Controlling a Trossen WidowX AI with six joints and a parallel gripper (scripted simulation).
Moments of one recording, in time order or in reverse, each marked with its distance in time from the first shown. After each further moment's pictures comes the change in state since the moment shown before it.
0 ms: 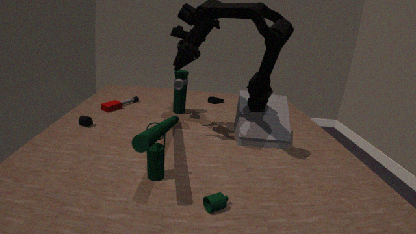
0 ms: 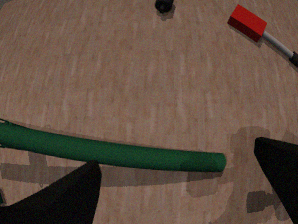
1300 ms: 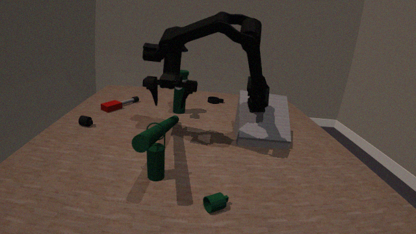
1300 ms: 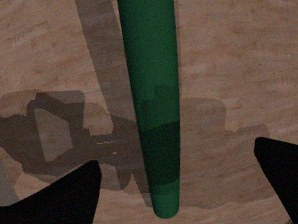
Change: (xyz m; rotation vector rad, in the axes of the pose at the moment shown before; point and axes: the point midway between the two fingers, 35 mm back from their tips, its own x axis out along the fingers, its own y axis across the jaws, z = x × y) arm 0.128 0.037 -0.038 -1.344 0.400 0.362
